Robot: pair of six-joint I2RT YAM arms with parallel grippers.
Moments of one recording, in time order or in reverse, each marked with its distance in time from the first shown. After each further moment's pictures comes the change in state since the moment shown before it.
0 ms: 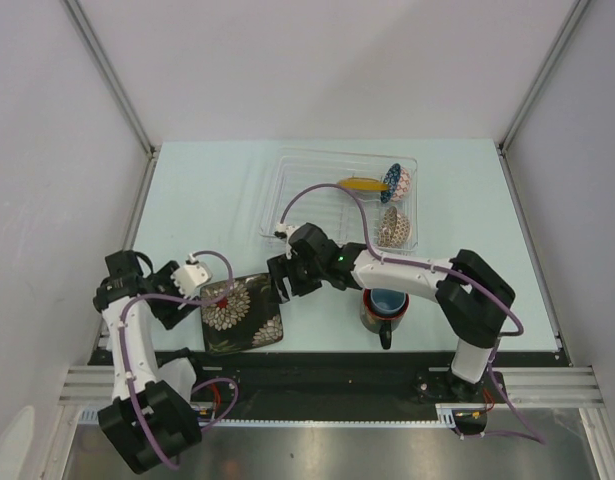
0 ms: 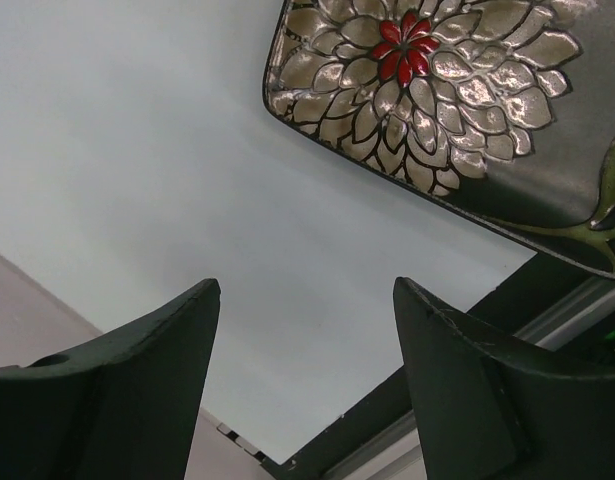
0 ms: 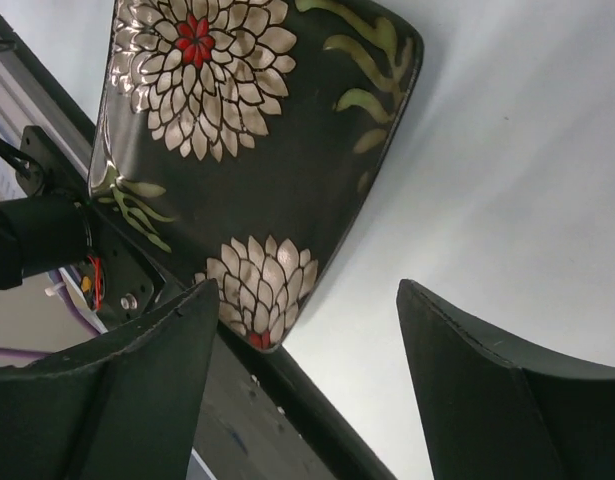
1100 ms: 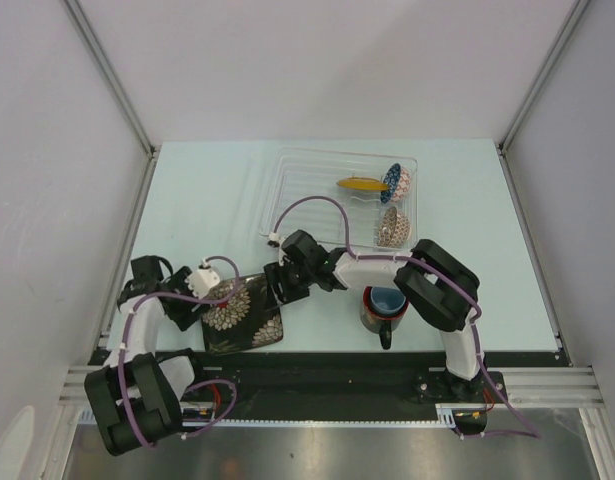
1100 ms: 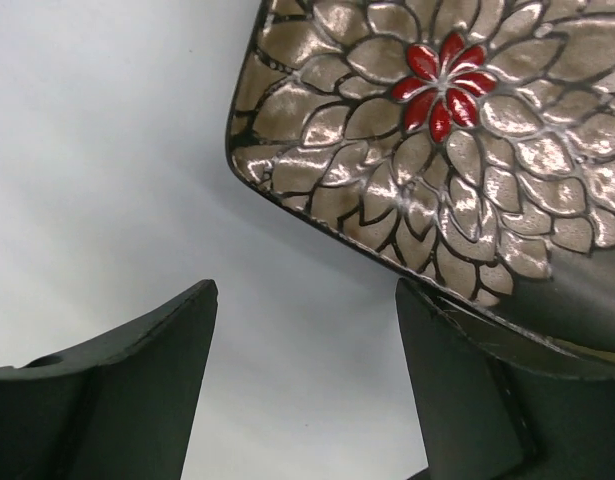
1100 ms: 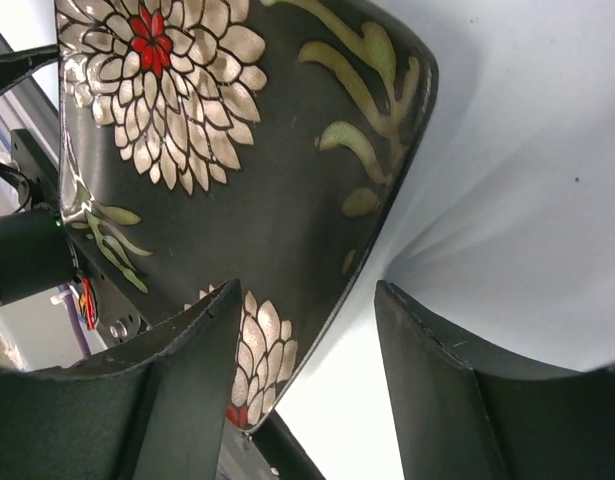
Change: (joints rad) left arm -0.111 0.136 -0.223 0.375 -0.060 -0.147; right arm -0.024 0.235 0.023 0.178 -0.157 0.066
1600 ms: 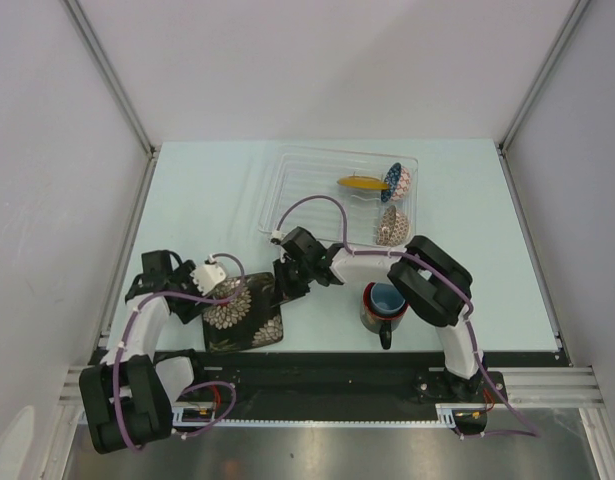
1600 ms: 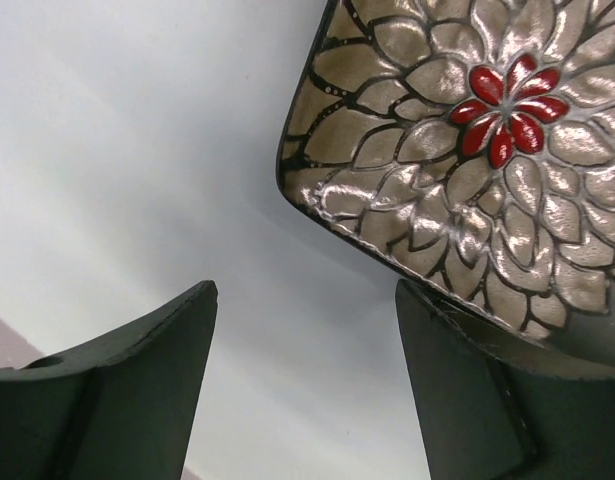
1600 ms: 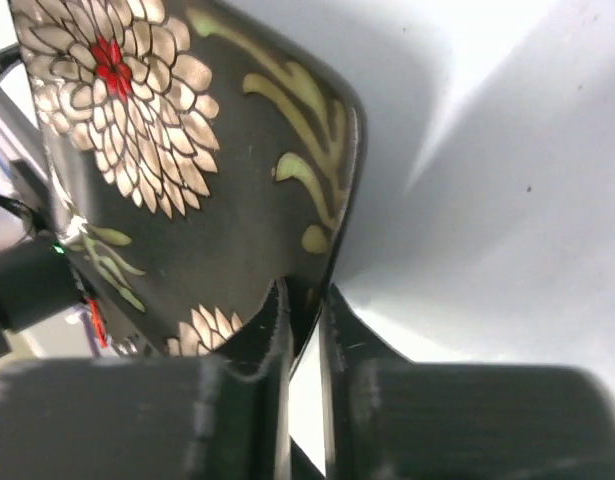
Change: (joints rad) left arm -0.135 0.014 -0.004 0.121 -0.117 -0.090; right arm -0.010 0.054 0.054 -0.054 -0.003 0.056
